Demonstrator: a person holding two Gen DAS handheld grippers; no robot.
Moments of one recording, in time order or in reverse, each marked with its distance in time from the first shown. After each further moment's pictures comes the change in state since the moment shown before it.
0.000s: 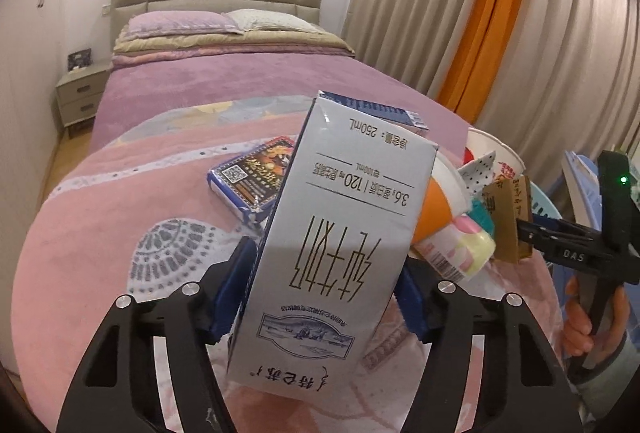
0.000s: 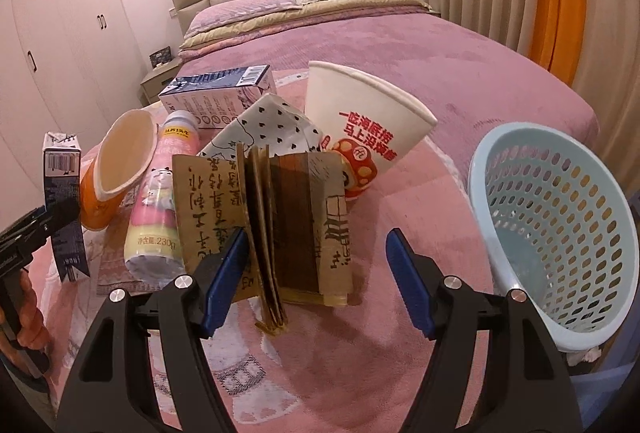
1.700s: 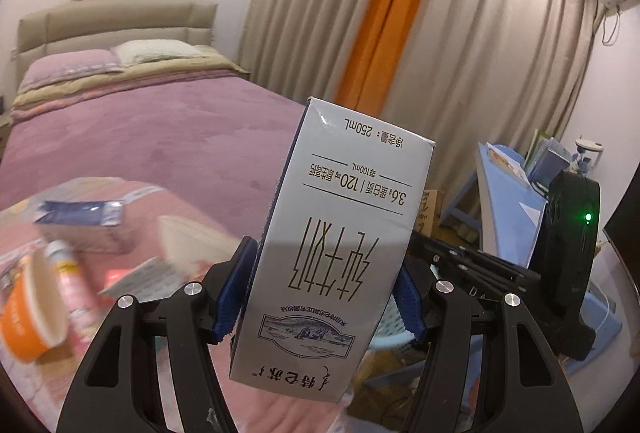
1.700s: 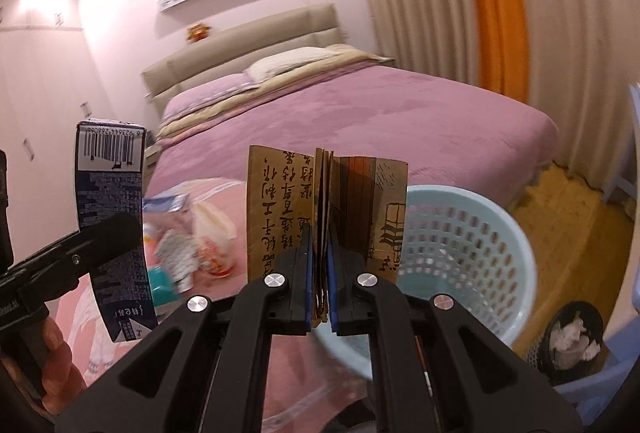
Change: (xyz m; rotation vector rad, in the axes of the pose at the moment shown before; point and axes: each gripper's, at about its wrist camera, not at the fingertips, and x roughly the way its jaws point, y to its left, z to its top) left arm 0.042 -0.272 0.070 0.134 -0.033 -0.294; right arm -0.125 -0.162 0.025 0.192 -0.235 -0.048
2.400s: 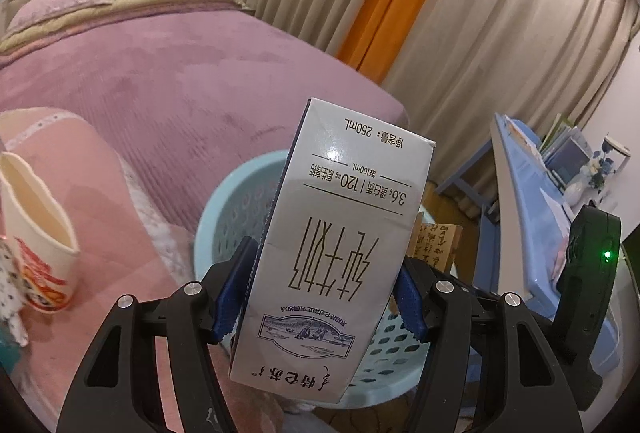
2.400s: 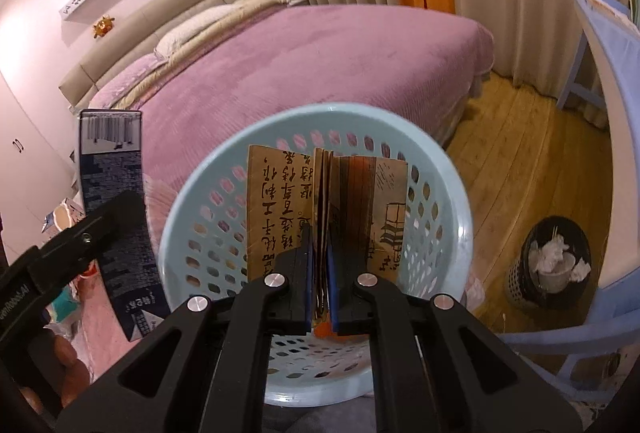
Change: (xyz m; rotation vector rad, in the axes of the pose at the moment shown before) left arm 0.145 -0.022 -0.028 -0.106 0.202 0.003; right arm 0.071 -0.107 -0.035 0.223 0.222 -0.153
